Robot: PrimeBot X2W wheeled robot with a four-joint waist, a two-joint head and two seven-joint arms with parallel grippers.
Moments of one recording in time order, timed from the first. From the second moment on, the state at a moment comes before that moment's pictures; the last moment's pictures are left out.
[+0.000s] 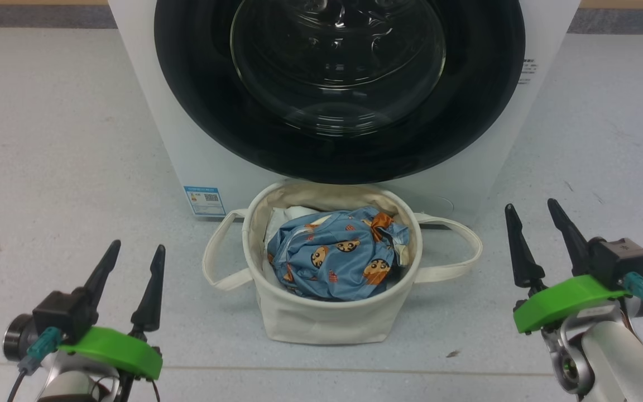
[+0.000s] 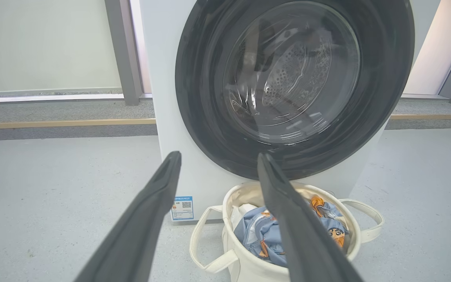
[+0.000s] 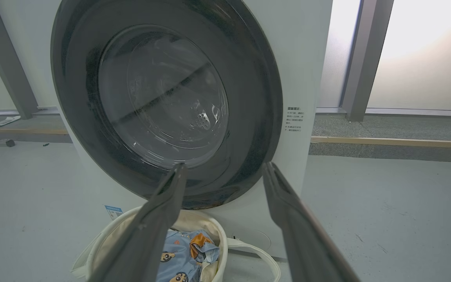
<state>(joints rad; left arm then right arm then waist) -0.24 0.28 -0.17 0.36 -0.32 -0.01 -0.25 -0.27 -0.28 0.25 0.32 0.38 0.13 -0.25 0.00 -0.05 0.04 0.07</state>
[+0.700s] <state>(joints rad) -0.24 0.27 -0.16 0.38 -0.29 -0.02 -0.25 -0.27 -0.27 0.27 0.33 0.40 0.13 -0.25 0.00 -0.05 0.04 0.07</state>
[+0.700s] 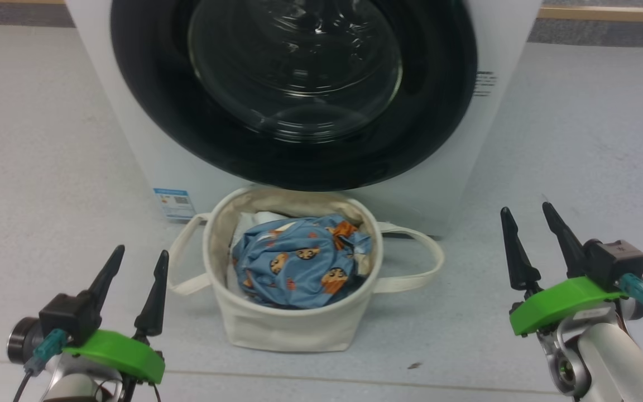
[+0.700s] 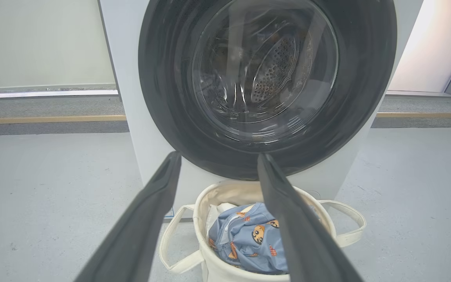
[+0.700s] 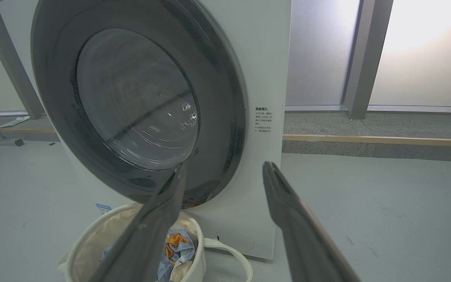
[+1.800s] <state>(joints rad) -0.24 0.25 -0.15 0.39 -0.28 -0.06 -0.25 -0.27 -0.27 0.27 0.35 0.42 0.13 -0.25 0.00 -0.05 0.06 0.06</state>
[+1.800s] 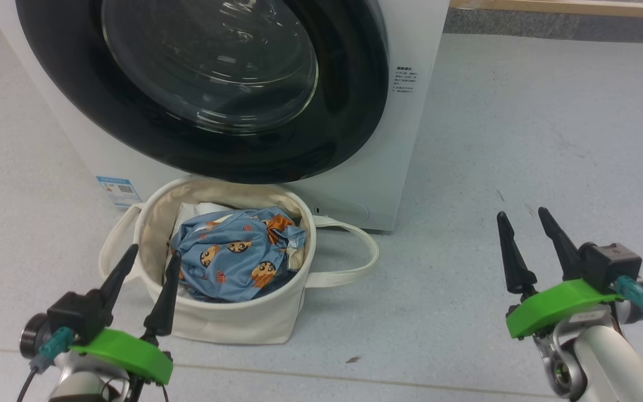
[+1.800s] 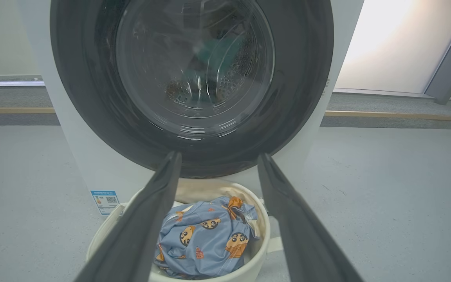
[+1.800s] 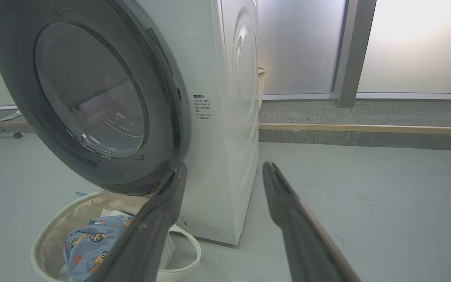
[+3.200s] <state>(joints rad) -0.24 0.16 -0.02 0.37 -0.29 -0.05 -0.25 -0.30 -0.20 0.15 0.39 0.56 0.13 -0.25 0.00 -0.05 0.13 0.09</state>
